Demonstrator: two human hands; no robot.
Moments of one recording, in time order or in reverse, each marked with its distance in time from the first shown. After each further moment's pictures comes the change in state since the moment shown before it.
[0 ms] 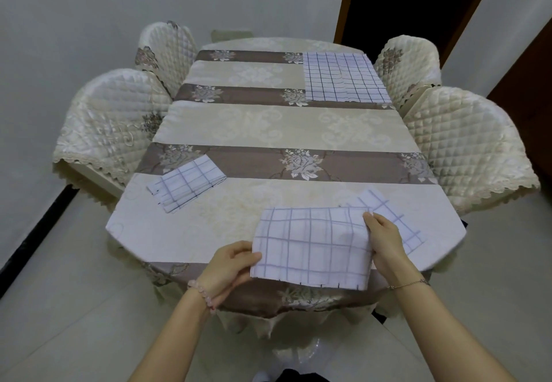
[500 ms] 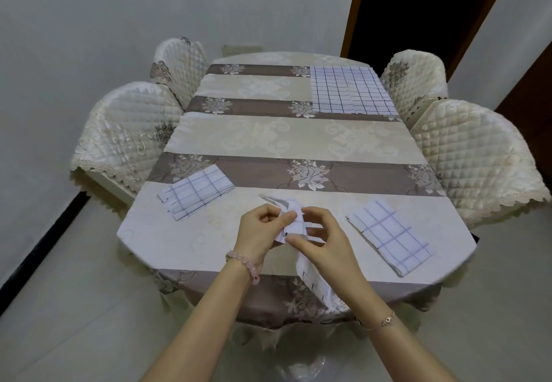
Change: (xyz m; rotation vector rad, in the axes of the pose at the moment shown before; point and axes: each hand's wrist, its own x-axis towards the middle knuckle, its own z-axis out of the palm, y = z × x) left_hand 0.002 0.063 0.062 0.036 0.183 0.333; right_hand -0.098 -0.026 0.069 -0.190 -0.393 -0.464
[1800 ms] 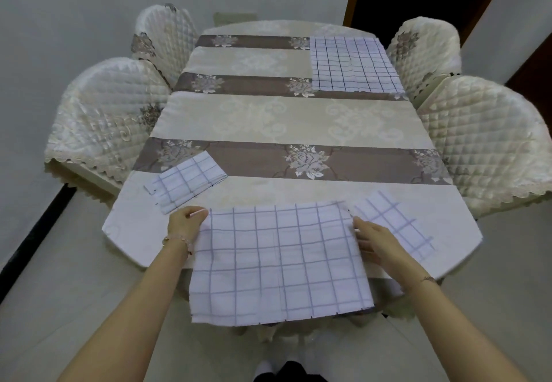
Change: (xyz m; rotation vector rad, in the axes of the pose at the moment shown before) left_hand 0.096 -0.053 -0.118 0.408 0.395 -0.142; right_hand 0.066 0.096 -0.099 0.061 0.028 0.607
